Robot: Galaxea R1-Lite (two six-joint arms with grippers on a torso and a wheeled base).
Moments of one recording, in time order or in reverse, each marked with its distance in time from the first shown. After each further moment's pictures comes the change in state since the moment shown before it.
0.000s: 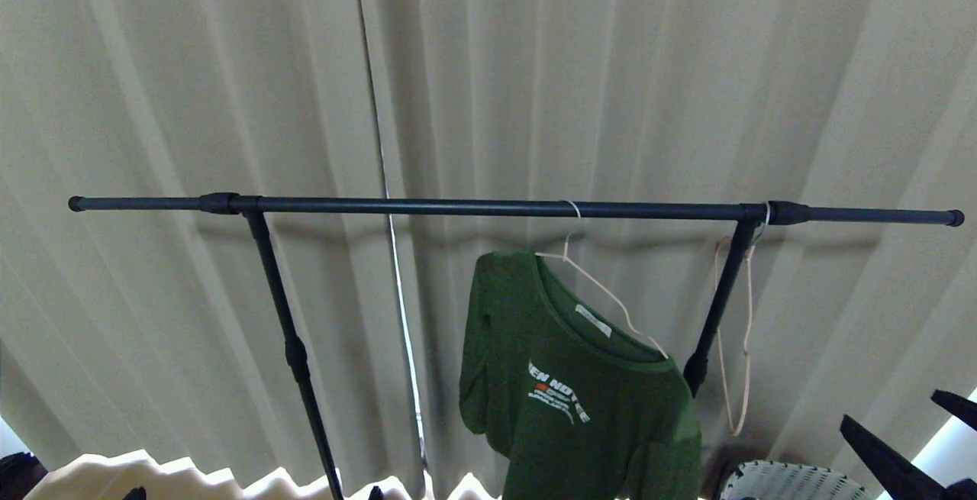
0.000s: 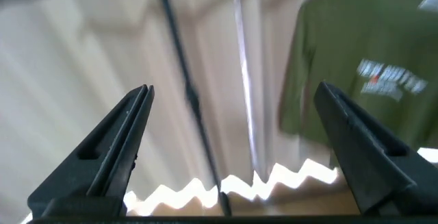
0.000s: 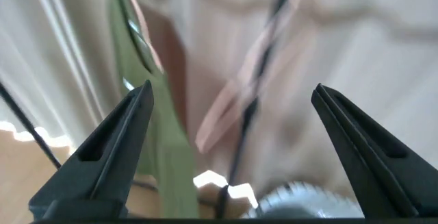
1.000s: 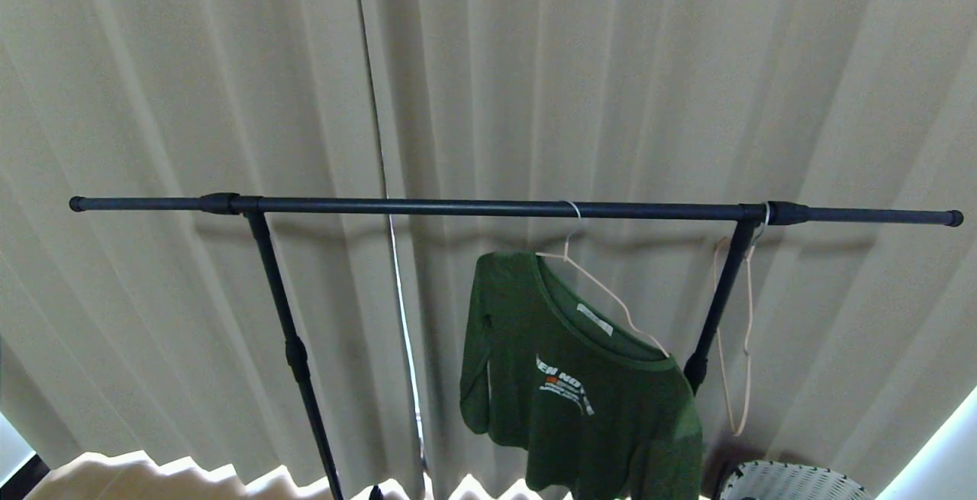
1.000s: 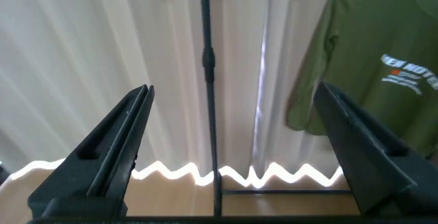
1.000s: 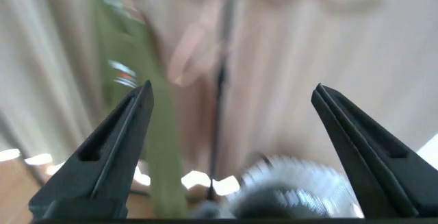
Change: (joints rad) left arm 0.069 -0.431 0.029 0.299 0.021 -0.103; right arm -0.247 -0.828 -0.009 0.625 0.244 -0.032
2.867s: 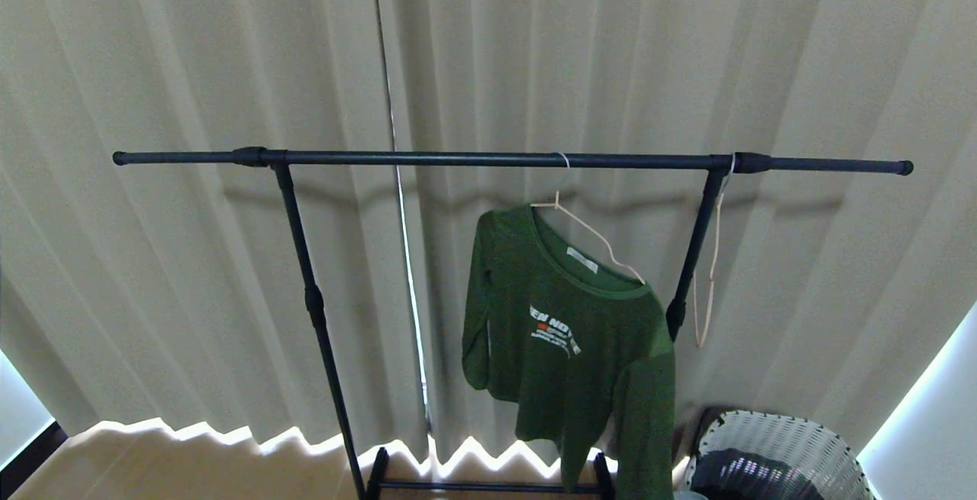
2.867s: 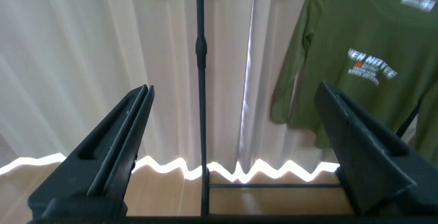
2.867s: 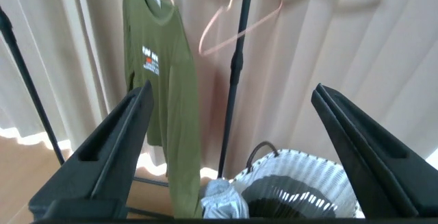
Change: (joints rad) left arm -0.015 -0.043 0.002 -0.004 0.007 -0.043; right arm -0.006 -0.020 0.006 -0.003 0.010 0.020
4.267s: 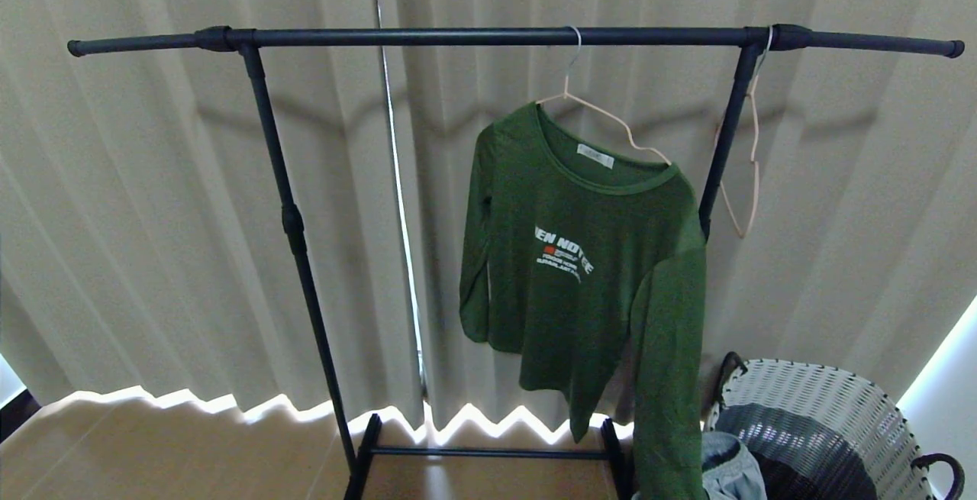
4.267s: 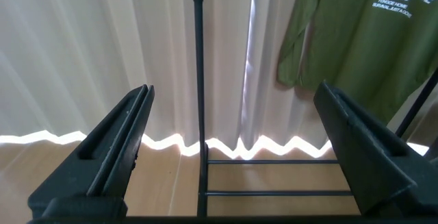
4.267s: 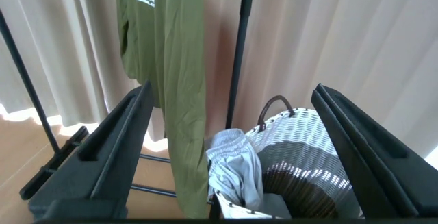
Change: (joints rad) left arm 0.000 0.000 0.000 -0.001 0.000 0.000; right arm 0.000 0.000 0.000 0.000 0.000 0.003
